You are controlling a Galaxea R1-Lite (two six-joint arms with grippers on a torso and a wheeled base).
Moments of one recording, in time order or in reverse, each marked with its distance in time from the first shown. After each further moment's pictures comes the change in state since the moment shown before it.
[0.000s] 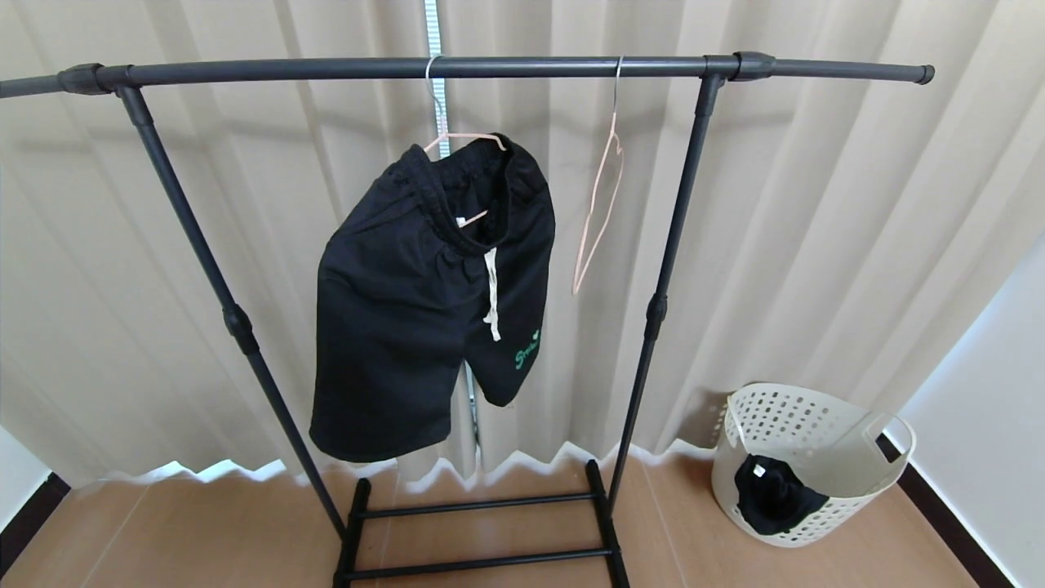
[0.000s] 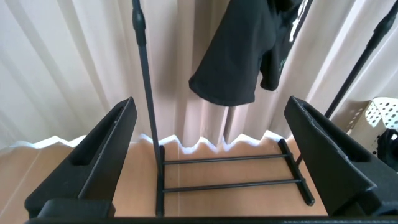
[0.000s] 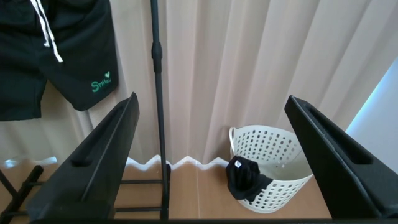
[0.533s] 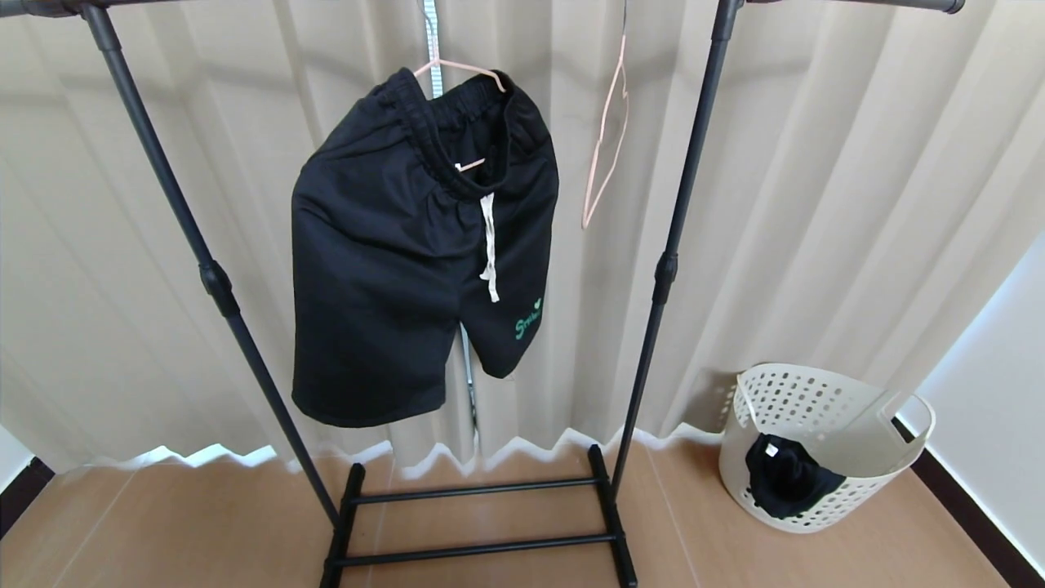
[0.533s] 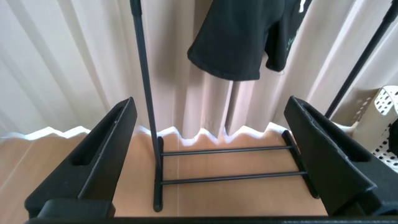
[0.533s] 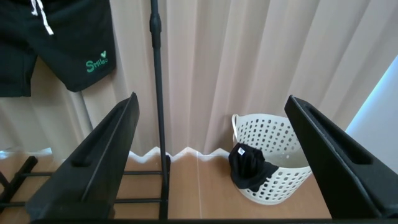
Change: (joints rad) left arm 0.000 0.000 0.000 0.000 0.001 -0.002; right arm 0.000 0.000 0.000 0.000 0.000 0.000
